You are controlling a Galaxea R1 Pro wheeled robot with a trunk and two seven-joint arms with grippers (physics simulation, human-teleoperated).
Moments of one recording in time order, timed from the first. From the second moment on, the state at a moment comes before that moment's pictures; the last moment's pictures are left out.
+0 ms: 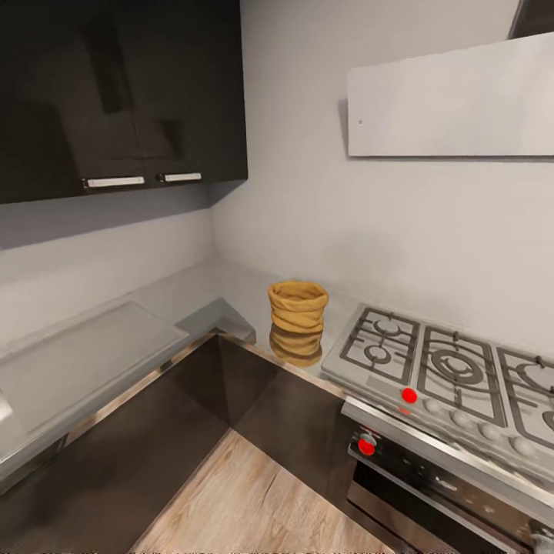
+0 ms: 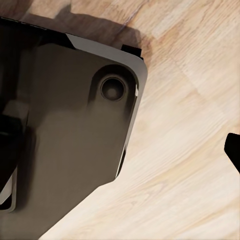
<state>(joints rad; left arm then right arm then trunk) 0.00 -0.03 0.13 -0.02 0.30 -0.09 0.01 -0.20 -0.09 -0.15 0.03 0.38 -0.01 0.17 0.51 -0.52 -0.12</state>
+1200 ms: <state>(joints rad) 0.00 0.03 0.12 -0.03 0.29 -0.09 0.01 -0.20 -0.09 -0.15 0.03 0.38 -0.01 0.17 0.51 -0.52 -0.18</state>
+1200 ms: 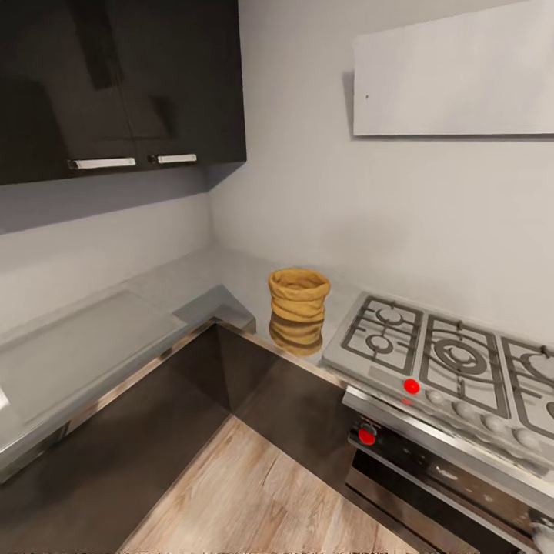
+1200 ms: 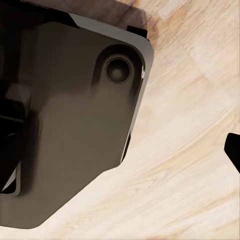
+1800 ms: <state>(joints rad) 0.00 0.03 0.12 -0.03 0.29 -0.09 0.01 -0.20 -0.09 -0.15 0.03 0.38 -0.01 0.17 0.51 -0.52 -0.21</state>
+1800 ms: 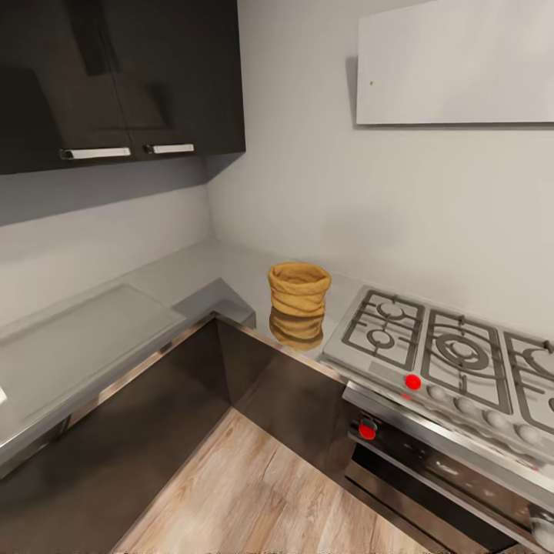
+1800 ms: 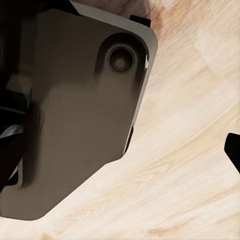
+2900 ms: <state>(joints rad) 0.00 0.03 0.12 -0.03 0.29 -0.09 0.01 -0.20 -0.09 -0.15 0.03 0.38 -0.01 0.17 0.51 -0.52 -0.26</state>
